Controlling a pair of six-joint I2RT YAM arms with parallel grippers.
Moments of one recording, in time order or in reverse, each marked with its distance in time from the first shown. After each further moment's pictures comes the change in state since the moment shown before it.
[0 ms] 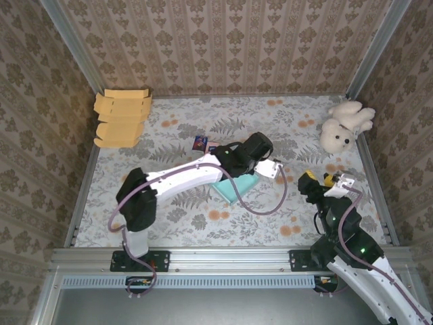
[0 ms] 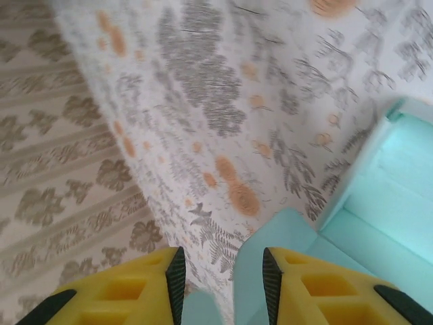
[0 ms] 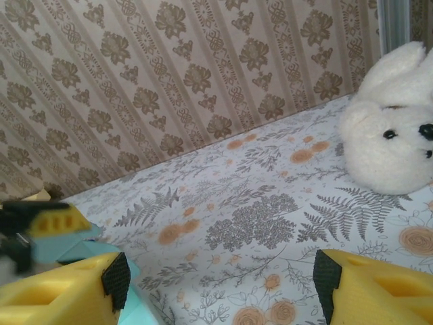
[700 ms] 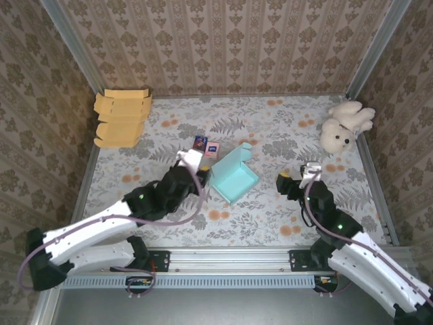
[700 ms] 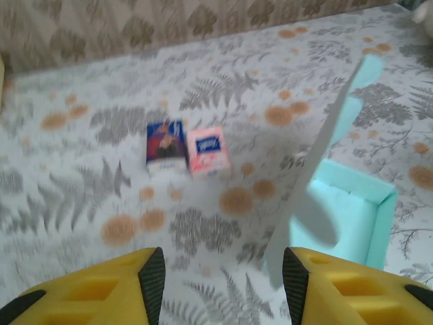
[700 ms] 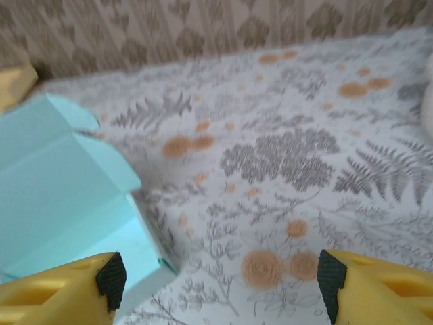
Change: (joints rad) left arm 0.020 -1.012 -0.938 0.119 -0.234 -1.544; right arm -0.002 0.535 0.015 0.167 -0.215 -0.090
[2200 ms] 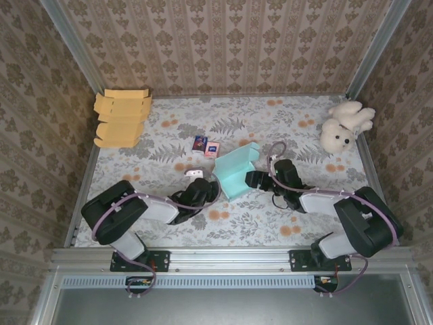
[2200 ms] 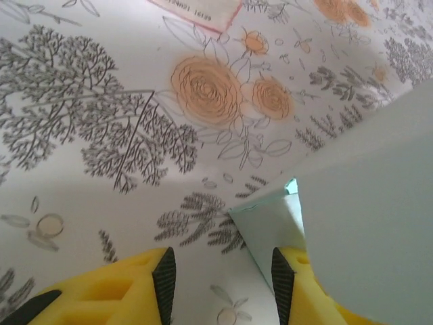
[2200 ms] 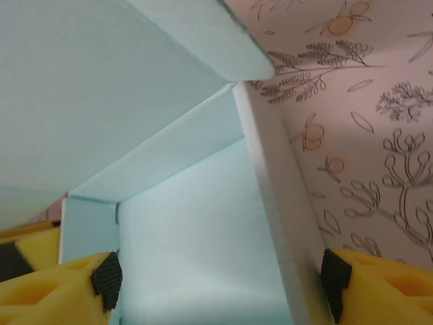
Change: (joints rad) left arm 0.162 0.800 -0.170 0.881 0.305 -0.470; right arm -0.119 0.736 -0.024 0.649 -0.558 0.273
